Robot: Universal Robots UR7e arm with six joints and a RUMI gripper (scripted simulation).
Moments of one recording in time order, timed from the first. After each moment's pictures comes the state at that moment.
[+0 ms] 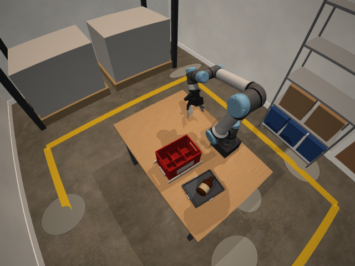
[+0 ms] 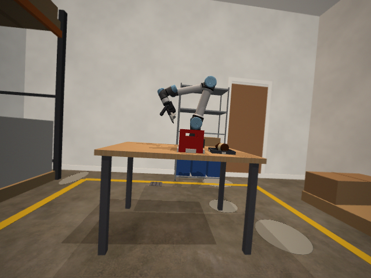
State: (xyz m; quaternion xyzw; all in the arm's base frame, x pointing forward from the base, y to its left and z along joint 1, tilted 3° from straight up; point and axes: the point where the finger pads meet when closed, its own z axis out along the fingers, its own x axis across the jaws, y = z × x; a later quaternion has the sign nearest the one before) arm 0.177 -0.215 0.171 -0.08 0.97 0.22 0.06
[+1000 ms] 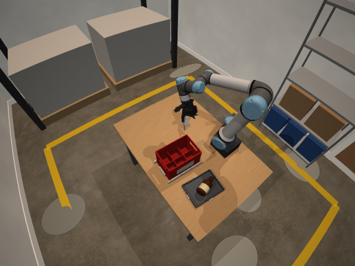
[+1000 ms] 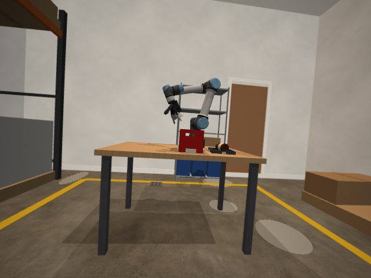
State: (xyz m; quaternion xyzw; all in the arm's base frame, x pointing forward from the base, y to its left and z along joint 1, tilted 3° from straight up) arm 0.260 -0.163 0.162 -0.27 0.94 0.18 0.03
